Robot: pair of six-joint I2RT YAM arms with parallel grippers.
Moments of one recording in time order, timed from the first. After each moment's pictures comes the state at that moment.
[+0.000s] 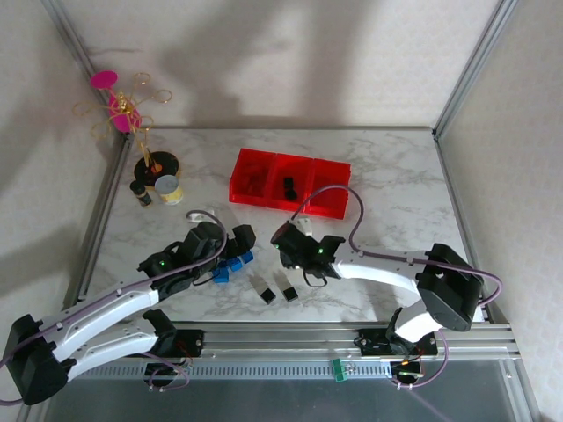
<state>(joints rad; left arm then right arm) -0.76 0.91 0.63 -0.37 -0.27 -0.94 1.05 1.51 0.94 -0.44 0.35 0.80</state>
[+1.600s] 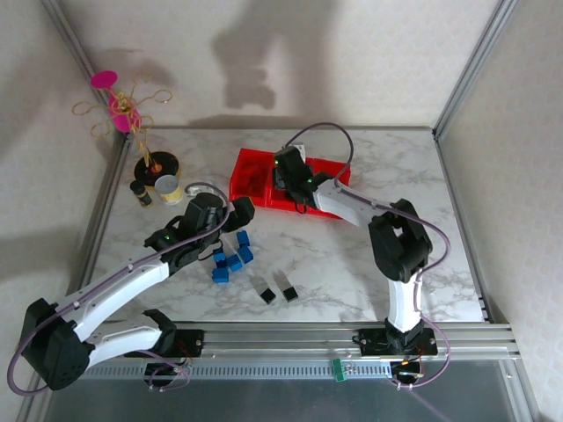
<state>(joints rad) -0.60 1.07 0.79 -0.32 -0.23 -0.84 0.73 1.91 1.45 -0.27 0.37 0.40</state>
